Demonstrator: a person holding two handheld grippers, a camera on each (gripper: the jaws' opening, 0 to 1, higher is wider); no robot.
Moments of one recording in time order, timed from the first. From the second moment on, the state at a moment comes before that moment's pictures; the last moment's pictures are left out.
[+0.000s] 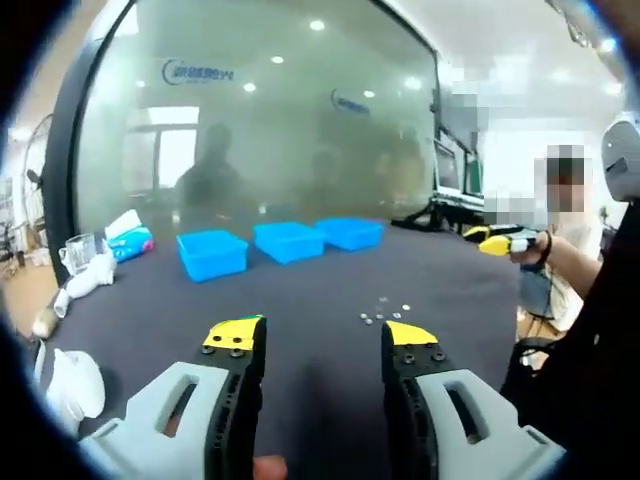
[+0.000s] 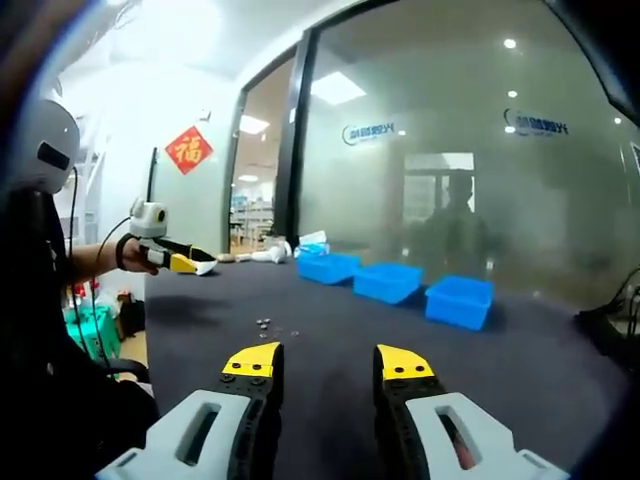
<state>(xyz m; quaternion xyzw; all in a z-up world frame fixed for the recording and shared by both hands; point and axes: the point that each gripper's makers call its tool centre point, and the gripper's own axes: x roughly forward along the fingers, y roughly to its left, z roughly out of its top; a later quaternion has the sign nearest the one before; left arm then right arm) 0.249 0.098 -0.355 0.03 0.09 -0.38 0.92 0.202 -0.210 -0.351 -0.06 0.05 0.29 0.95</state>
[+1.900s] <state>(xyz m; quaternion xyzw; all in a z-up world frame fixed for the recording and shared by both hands) 0.267 -0.006 -0.396 0.22 0.26 -0.54 0.77 0.184 -0.196 -0.383 -0.08 0.08 0.36 0.93</state>
